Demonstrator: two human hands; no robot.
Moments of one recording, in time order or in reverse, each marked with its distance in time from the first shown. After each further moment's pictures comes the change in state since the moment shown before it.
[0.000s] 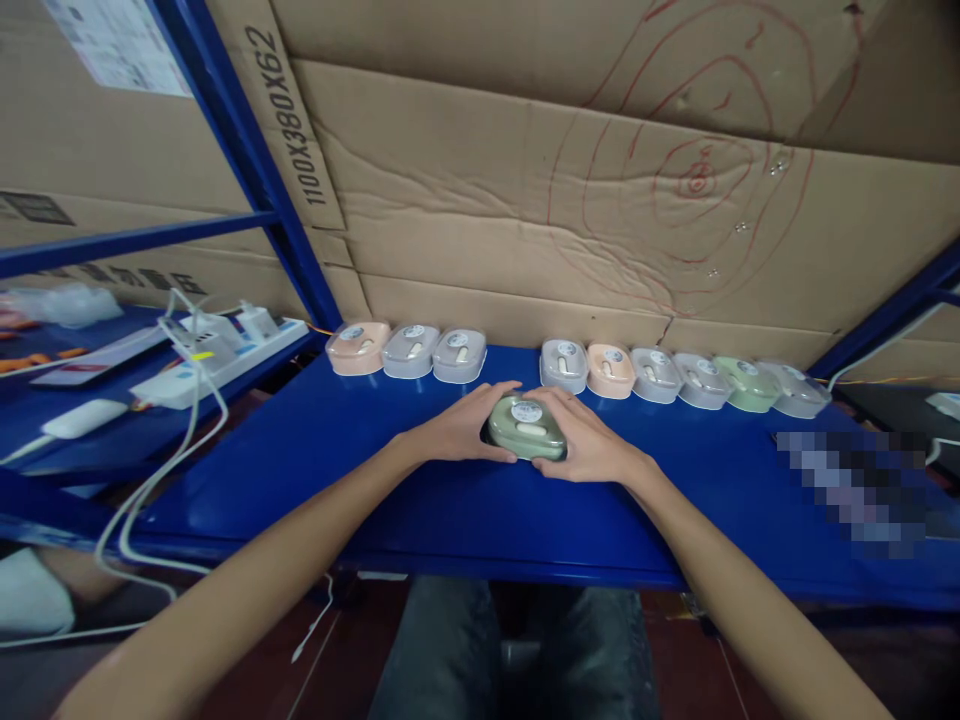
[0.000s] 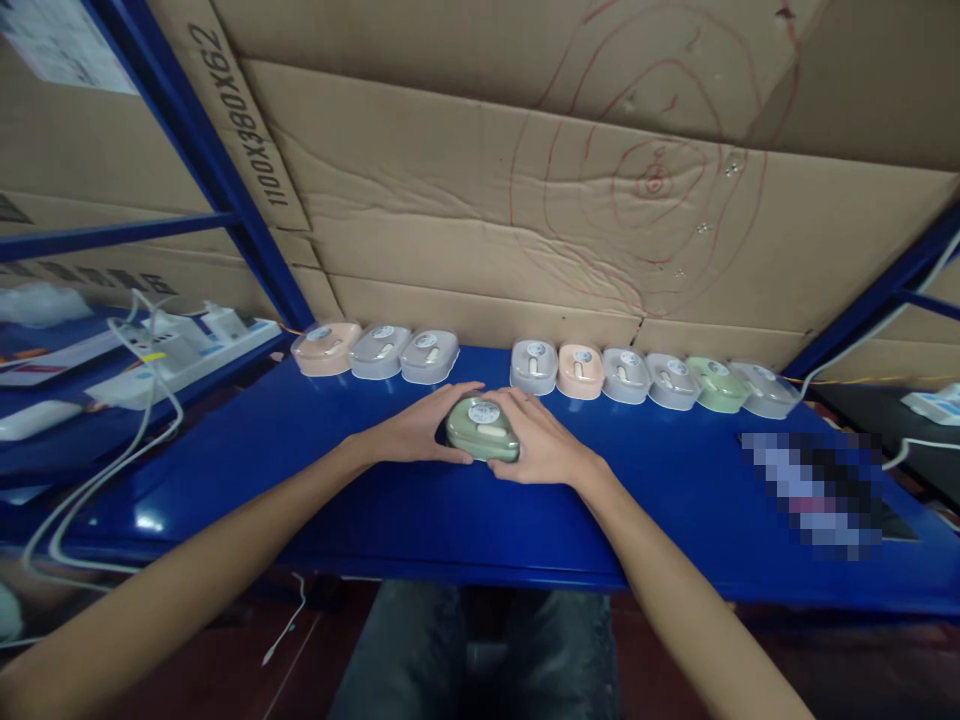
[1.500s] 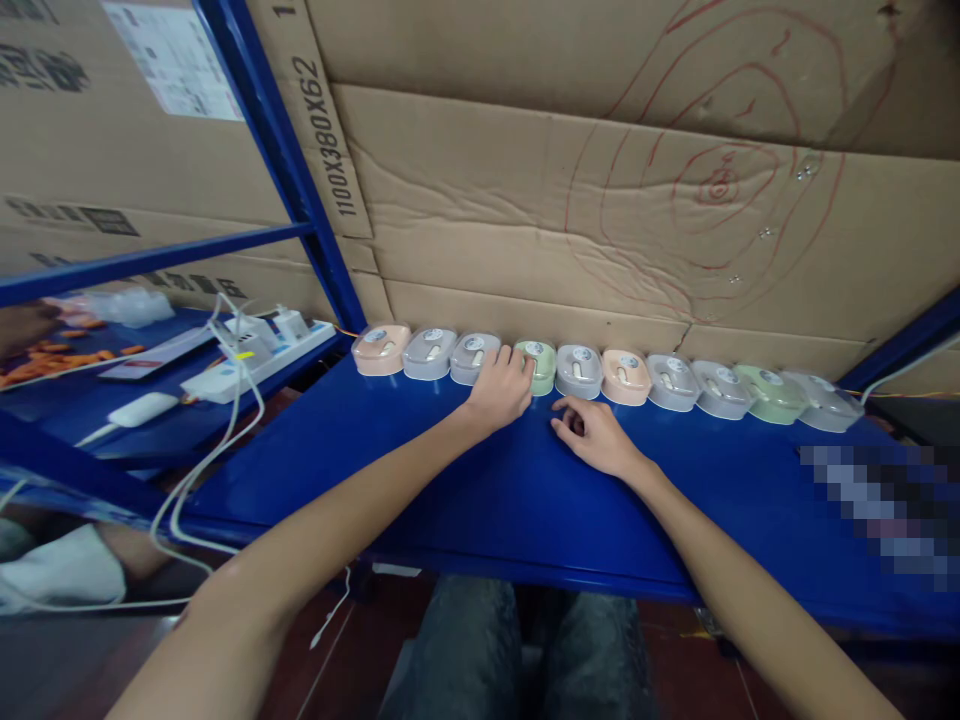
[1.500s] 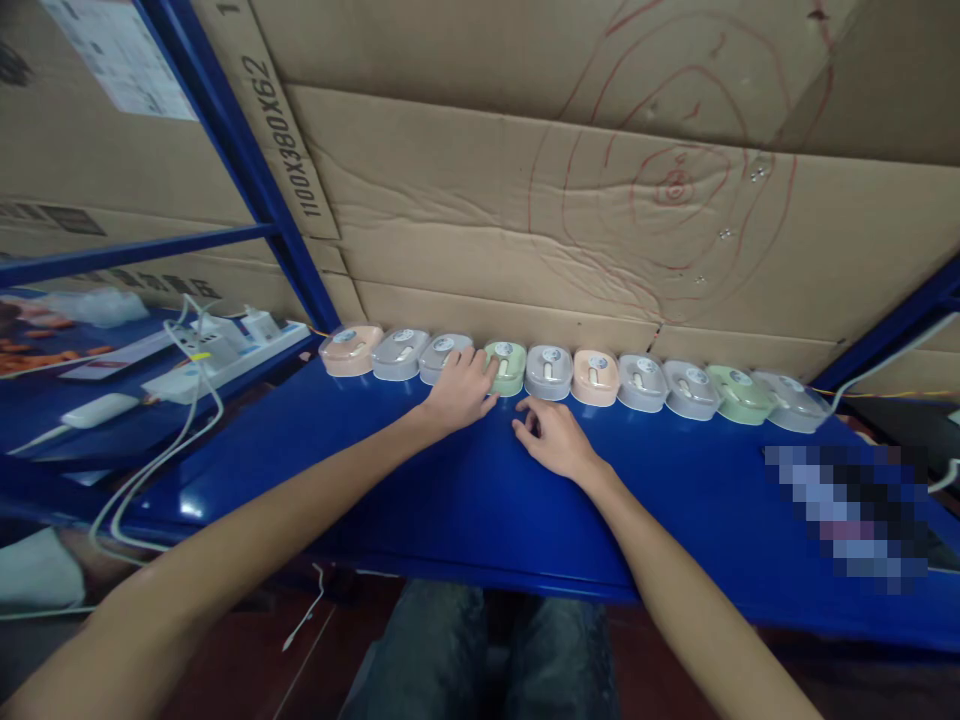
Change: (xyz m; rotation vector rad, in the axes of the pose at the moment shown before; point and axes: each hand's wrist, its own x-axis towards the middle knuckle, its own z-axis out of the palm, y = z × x) left_hand 0.060 0.021 0.006 1.000 0.208 -0.139; right_hand 0.009 0.024 0.021 0.075 0.184 0.278
